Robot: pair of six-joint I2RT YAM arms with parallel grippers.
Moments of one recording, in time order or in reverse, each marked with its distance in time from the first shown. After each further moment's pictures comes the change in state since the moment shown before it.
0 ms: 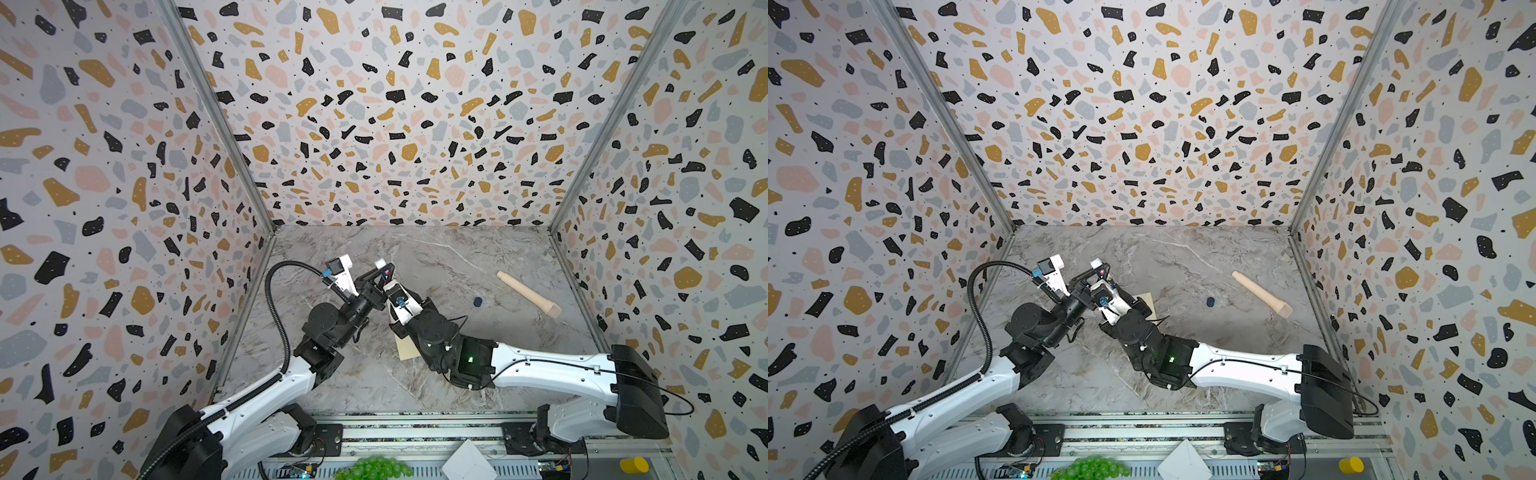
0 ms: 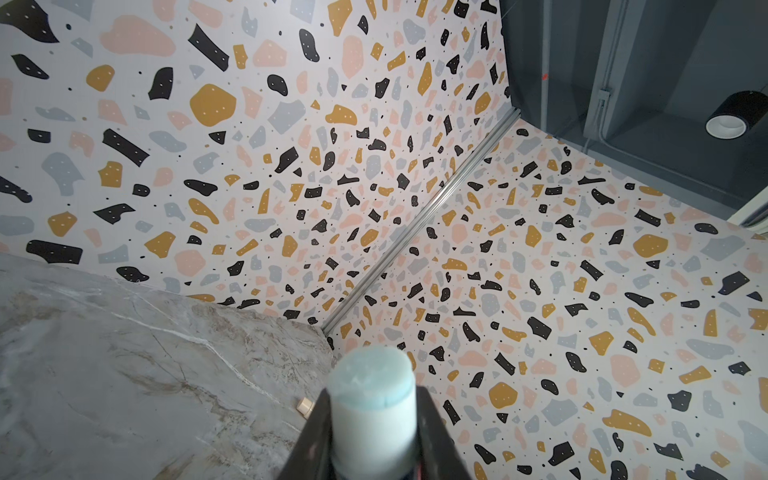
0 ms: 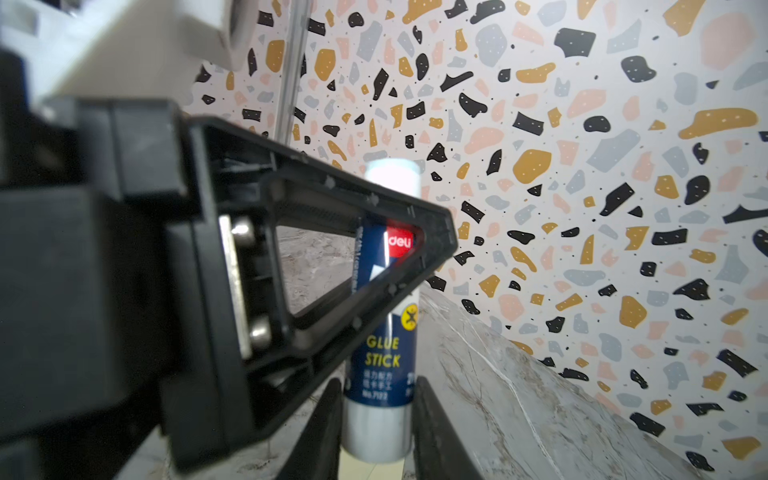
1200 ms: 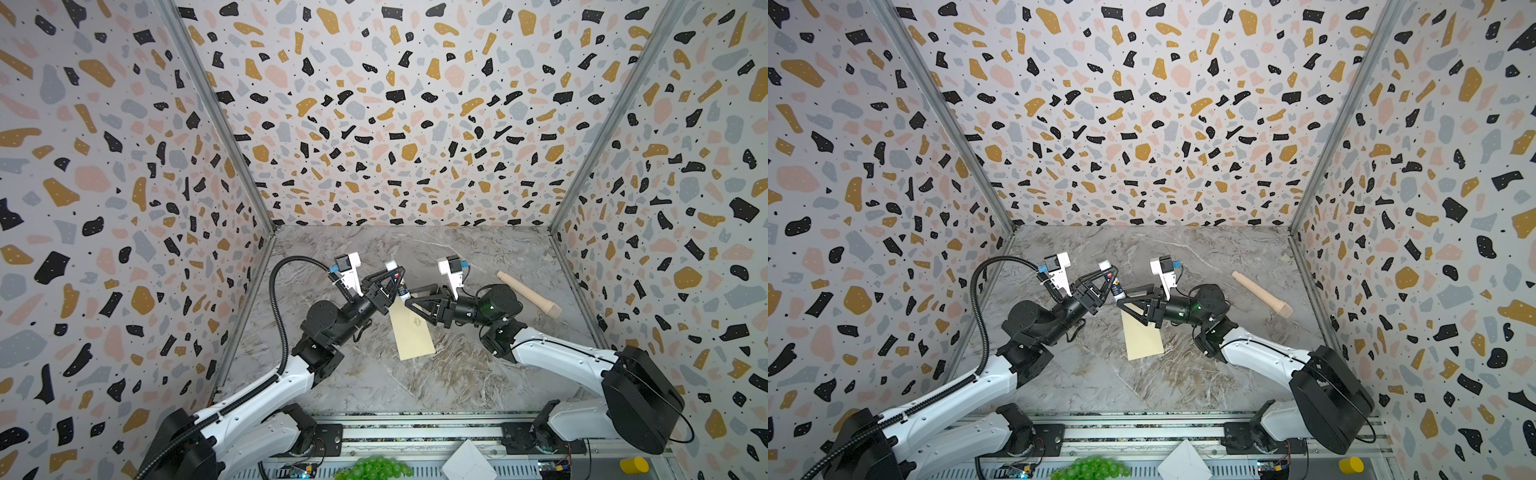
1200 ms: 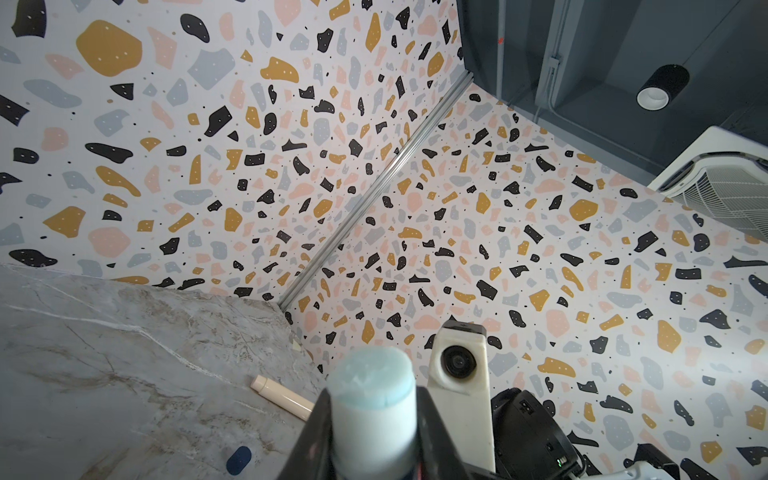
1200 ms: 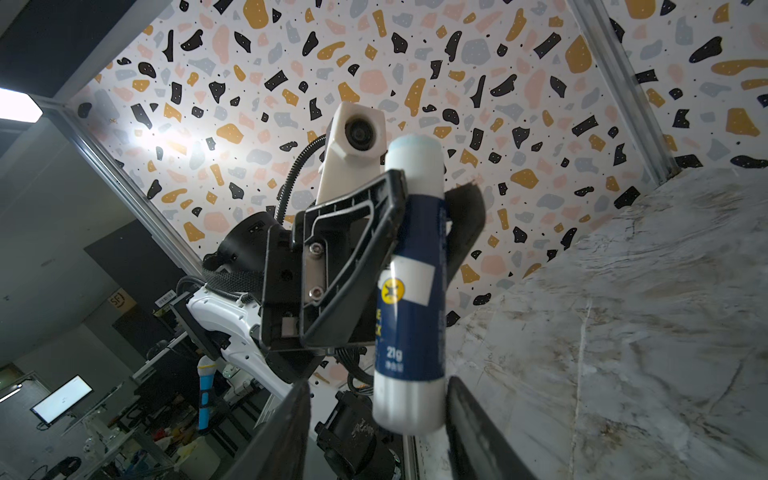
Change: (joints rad) left arm -0.013 -0.017 0.050 -0.035 0.125 -0.030; right arm -0.504 -0.029 -0.317 0.697 -1.389 1.027
